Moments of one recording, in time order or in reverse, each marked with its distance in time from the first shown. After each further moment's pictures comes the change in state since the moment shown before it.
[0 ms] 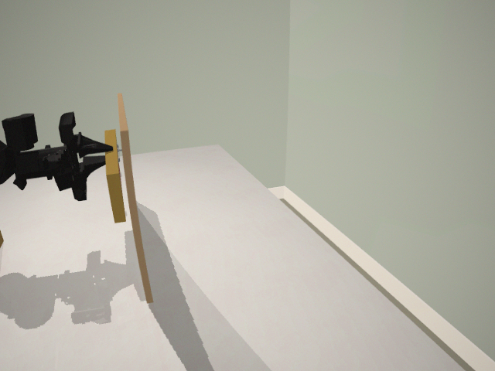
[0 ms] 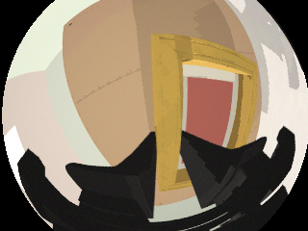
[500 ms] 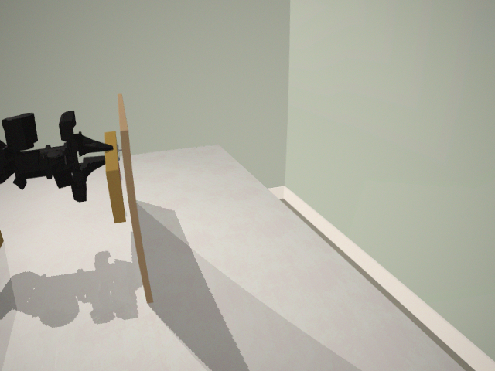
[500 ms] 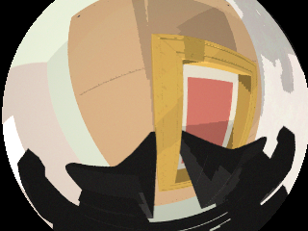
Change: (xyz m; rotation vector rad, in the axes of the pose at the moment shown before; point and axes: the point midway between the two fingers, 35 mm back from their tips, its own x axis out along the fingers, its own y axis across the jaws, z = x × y) arm 0.000 0.001 0.000 -0.077 0.000 0.000
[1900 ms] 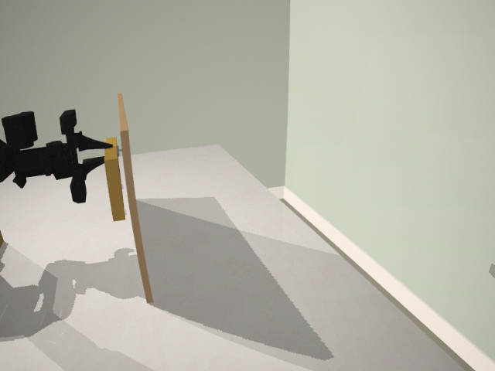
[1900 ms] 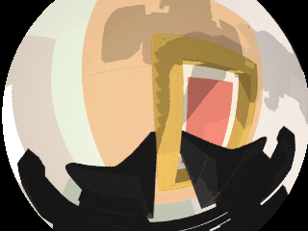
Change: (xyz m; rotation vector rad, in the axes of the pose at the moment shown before) arm 0.000 0.003 -0.001 -0.220 0.000 -0.001
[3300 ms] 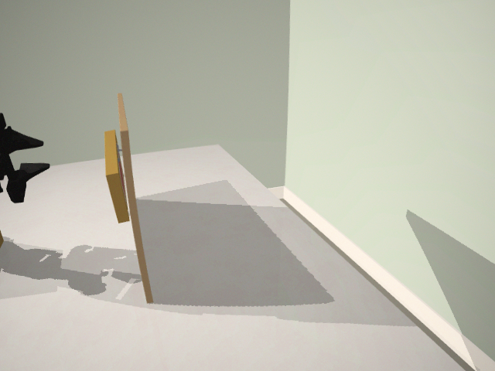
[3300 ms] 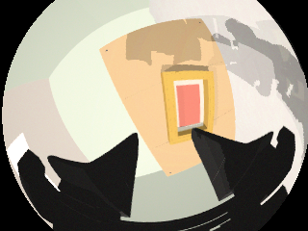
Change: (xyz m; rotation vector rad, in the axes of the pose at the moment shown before) arm -0.137 0.019 0.026 0.368 -0.012 -0.007
